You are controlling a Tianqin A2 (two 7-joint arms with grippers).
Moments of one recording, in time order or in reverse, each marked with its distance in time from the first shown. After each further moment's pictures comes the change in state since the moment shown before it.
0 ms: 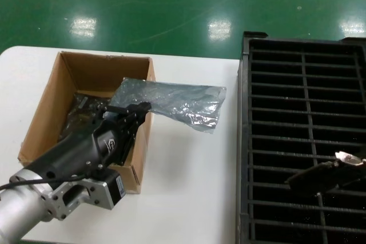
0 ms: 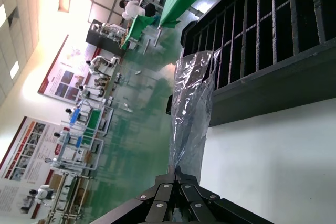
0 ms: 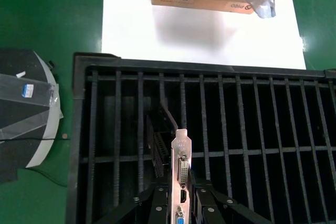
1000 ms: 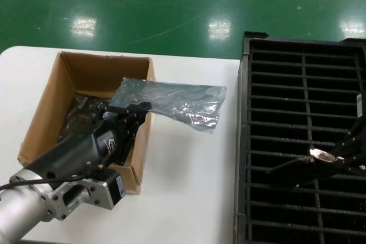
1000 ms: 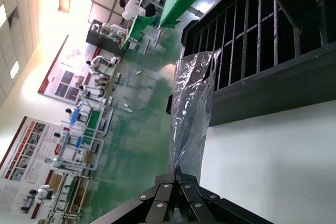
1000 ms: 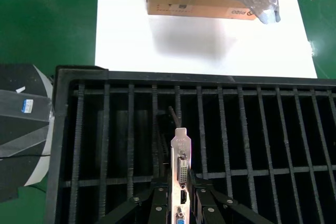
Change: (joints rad) left arm 0.000 0.000 0.000 0.000 0.000 0.000 0.000; right arm -0.044 -0.163 0.037 -0.170 -0.086 0.001 -0.061
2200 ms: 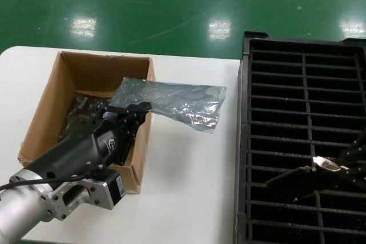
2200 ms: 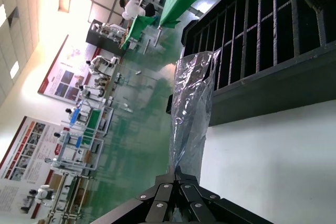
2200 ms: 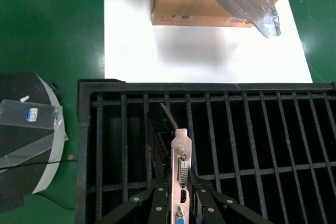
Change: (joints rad) left arm 0.000 0.000 0.000 0.000 0.000 0.000 0.000; right arm -0.017 0.109 0.006 0.220 0.067 0.000 0.175
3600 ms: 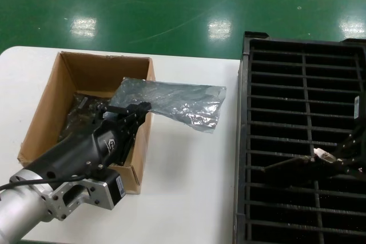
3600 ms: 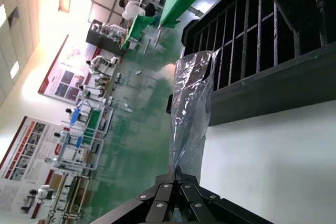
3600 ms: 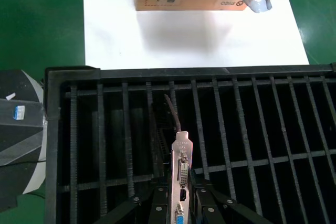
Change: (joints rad) left arm 0.000 0.000 0.000 0.000 0.000 0.000 0.000; right arm -0.038 -0.110 0.031 -0.159 -0.121 0.000 -0.076
